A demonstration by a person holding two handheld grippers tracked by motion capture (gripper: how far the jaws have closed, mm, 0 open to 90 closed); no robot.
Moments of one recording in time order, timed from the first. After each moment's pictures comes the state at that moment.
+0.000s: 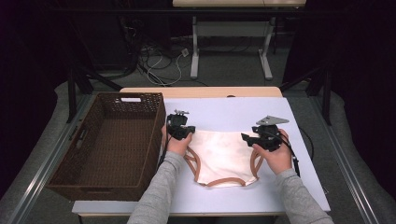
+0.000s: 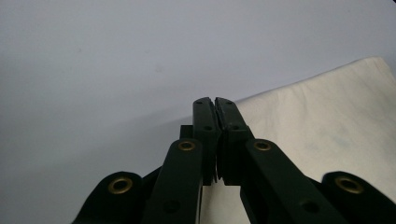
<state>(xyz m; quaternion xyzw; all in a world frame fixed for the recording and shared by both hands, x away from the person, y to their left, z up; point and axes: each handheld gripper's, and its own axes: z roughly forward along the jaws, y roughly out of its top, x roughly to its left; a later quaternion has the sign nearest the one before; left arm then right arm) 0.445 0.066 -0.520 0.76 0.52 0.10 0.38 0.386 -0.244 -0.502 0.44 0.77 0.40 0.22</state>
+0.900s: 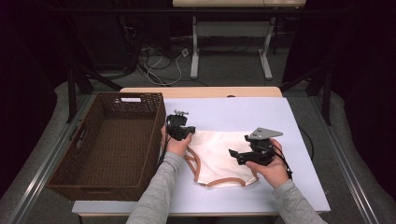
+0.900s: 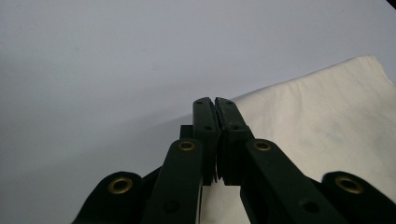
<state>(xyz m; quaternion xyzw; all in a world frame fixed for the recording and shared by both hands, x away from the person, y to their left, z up) 0.443 0.068 -0.519 0.76 0.51 0.09 0.38 0.347 -0.216 -0.503 0.37 0.79 0.45 0.18</state>
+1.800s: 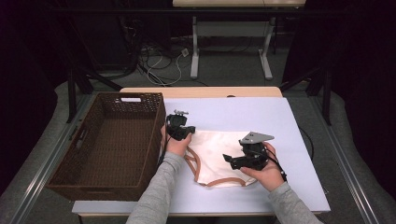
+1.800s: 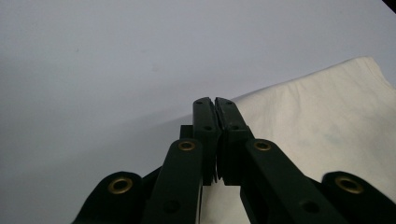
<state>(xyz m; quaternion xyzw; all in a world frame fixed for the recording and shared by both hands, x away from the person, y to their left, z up) 0.442 0.068 -0.517 0.76 0.51 0.09 0.38 0.341 -0.197 -0.512 0.37 0.80 0.43 0.18</state>
